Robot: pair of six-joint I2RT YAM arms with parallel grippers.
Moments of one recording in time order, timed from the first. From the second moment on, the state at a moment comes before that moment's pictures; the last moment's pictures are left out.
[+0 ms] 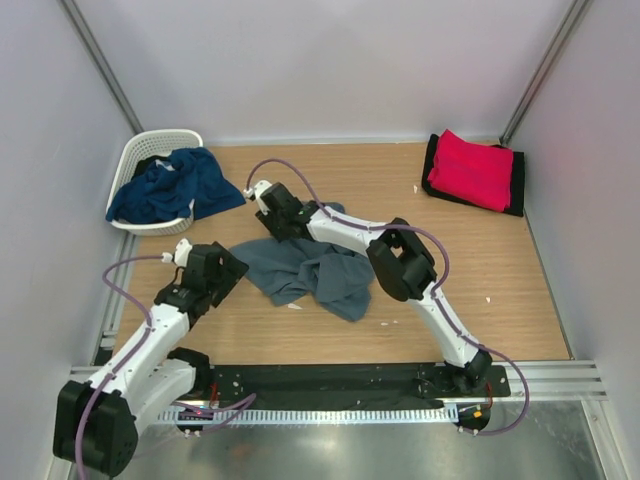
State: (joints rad) left arm -0.29 0.88 0.46 -0.40 -0.21 -1.06; right arm 0.86 2.39 1.94 -0.32 0.13 -0.06
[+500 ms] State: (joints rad) left arm -0.21 1.30 0.52 -0.09 -0.18 -0.98; right arm 0.72 2.35 1.91 -0.32 0.11 0.06
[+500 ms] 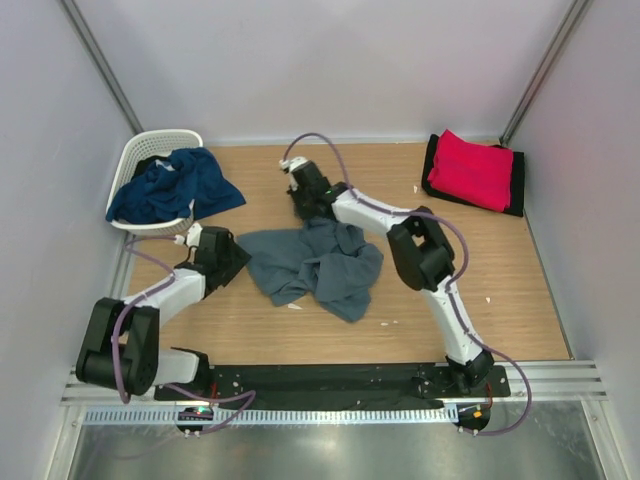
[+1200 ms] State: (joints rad) left arm -0.21 1.72 1.01 0.21 0.13 -0.74; right arm 0.34 0.97 1.02 -0.50 0.54 0.38
